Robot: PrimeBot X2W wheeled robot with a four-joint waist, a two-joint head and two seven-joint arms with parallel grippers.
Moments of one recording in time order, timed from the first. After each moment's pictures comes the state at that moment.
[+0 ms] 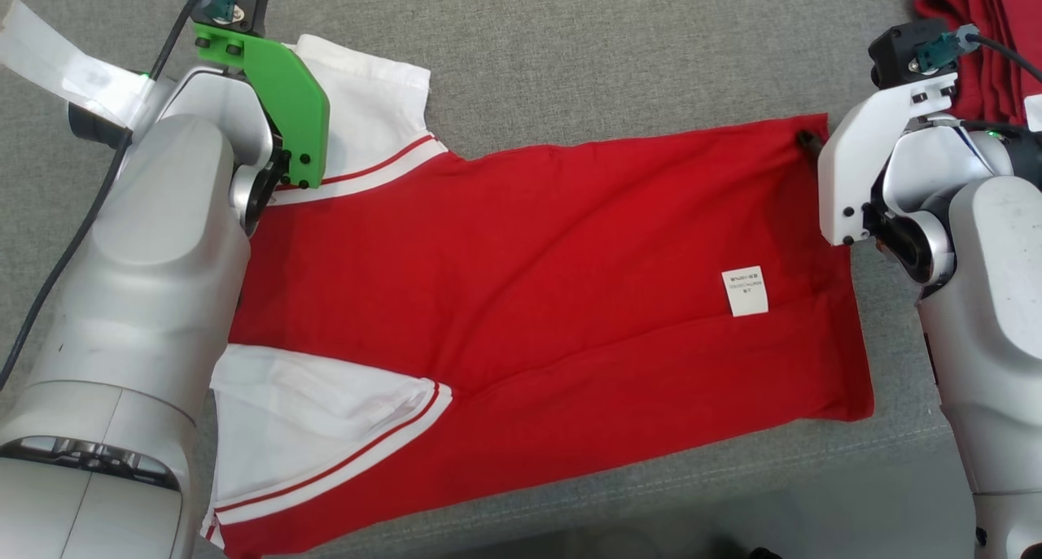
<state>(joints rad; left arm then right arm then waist) -1.12 0.15 -0.49 1.04 -0.35 -0.10 0.28 -0.71 -0.23 0.08 0.32 0.16 0.13 0.74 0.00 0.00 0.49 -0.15</state>
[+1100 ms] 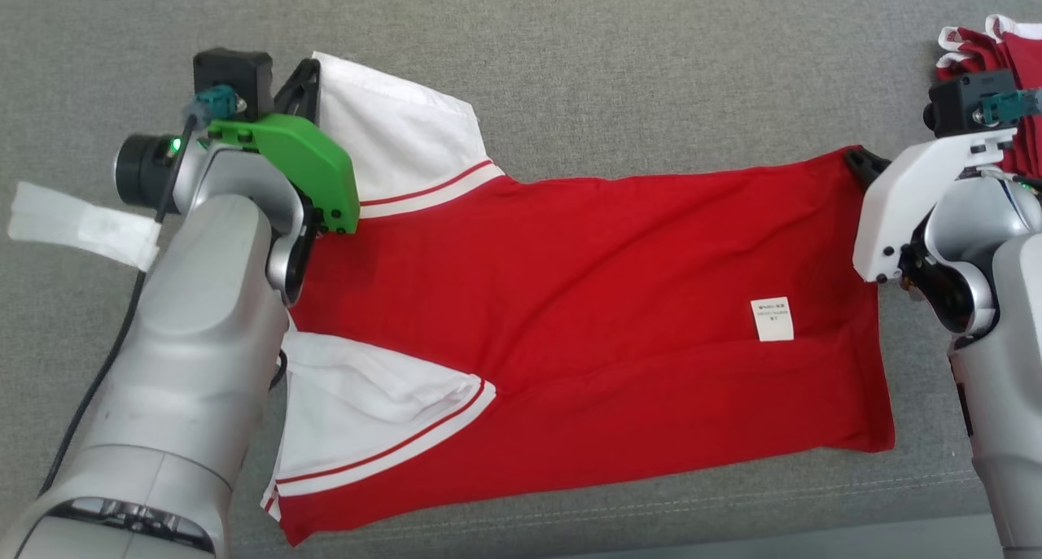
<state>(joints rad) -0.99 0.12 -0.45 0.98 -0.43 -0.03 -0.10 -0.59 -0.26 0.02 0.26 0.28 0.13 0.61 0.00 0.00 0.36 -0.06</state>
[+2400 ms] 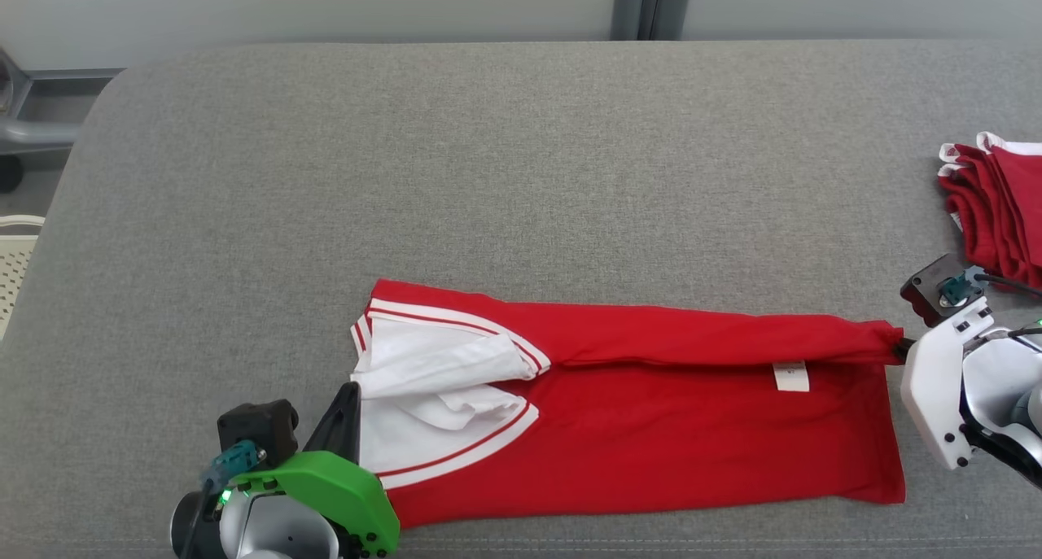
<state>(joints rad) -0.07 0.25 -0.43 0.06 -0.57 0.26 0.09 -0.34 -0.72 0.46 0.17 0.45 0.13 0.60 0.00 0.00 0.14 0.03</state>
